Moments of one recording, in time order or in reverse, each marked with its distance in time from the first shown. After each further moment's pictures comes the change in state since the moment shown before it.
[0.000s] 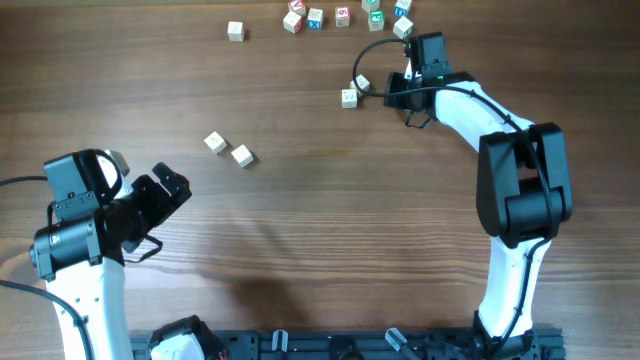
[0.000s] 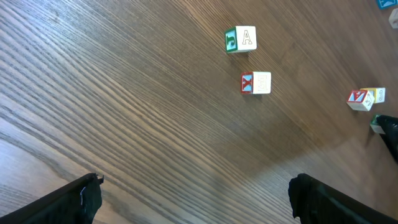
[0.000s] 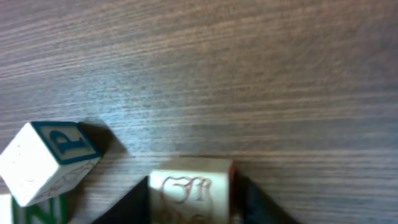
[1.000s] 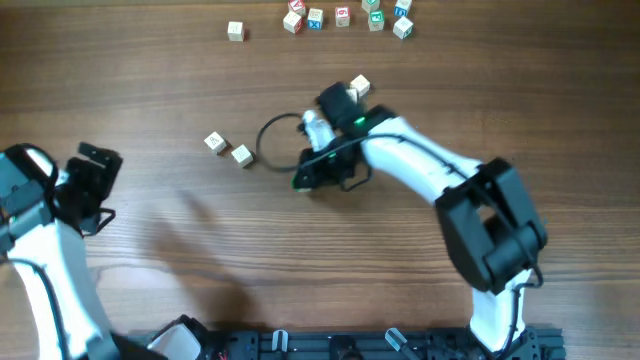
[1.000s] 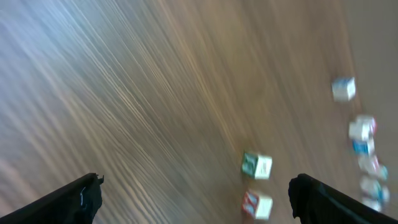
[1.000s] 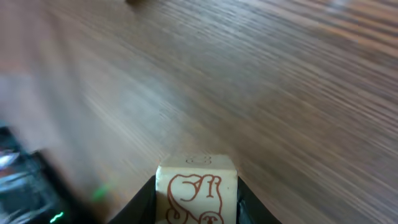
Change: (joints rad) left arm 0.301 0.274 0.000 0.355 0.086 -0.129; right arm 0.430 -0.155 -0.095 -0.307 -0.412 -0.031
